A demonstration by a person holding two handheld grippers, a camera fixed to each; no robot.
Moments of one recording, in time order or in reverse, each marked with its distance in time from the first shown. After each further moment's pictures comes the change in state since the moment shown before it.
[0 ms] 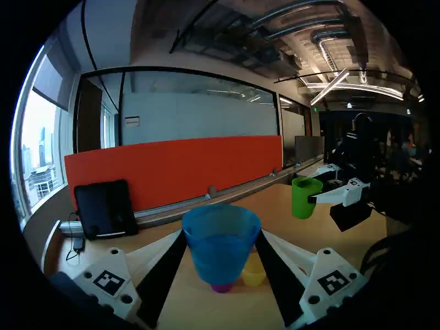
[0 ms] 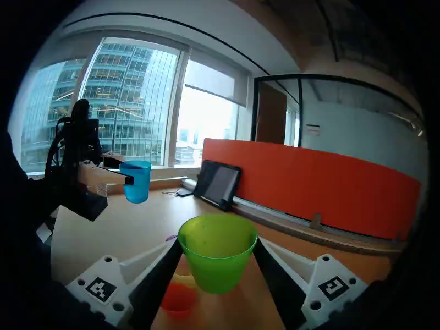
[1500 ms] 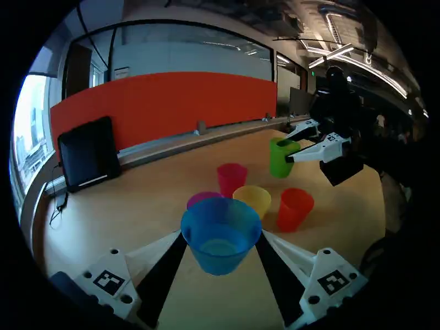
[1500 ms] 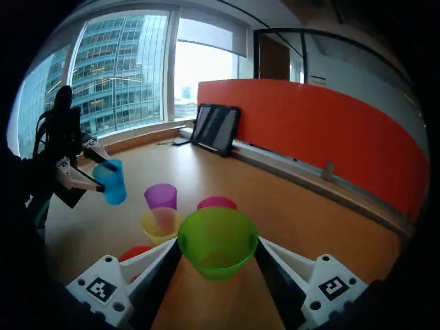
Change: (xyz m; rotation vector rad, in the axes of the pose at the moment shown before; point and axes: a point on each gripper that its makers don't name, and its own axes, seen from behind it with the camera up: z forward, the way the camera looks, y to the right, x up) left arm -0.127 0.014 0.002 -0.070 -0.317 -0.038; right arm -0.098 0.032 0.035 0.040 -0.298 0.058
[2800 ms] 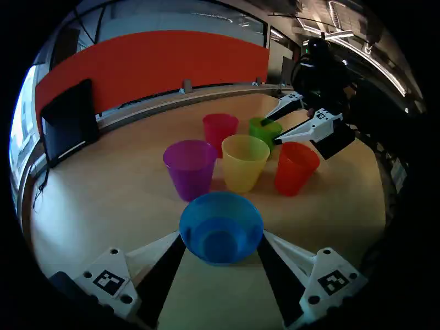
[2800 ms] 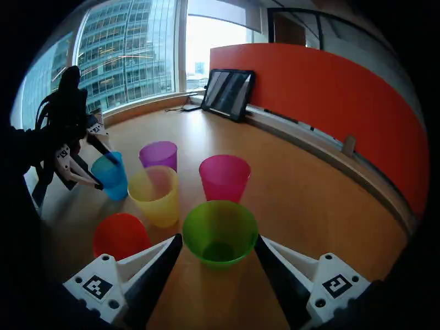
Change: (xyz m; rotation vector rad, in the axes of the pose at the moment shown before) left arm -0.078 0.014 0.029 -0.100 -0.218 -0.008; right arm -0.068 0.003 0.037 0.091 -0.184 -0.030
